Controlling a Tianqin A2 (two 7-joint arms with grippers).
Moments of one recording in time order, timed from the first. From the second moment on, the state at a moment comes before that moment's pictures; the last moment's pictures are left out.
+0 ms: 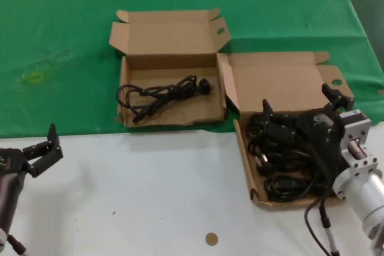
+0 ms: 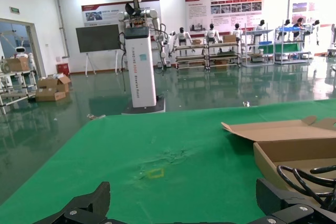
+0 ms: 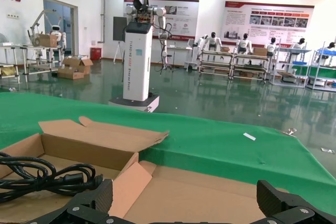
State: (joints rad) left arm 0.00 -0.30 1.60 -1.60 -1.80 0.00 0.00; right arm 0.04 0.30 -1.62 1.57 1.78 -0.03 -0.01
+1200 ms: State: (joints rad) left arm 0.00 -0.30 1.60 -1.60 -1.80 0.00 0.00; right arm 0.04 0.30 -1.62 1.57 1.78 -0.03 -0.01
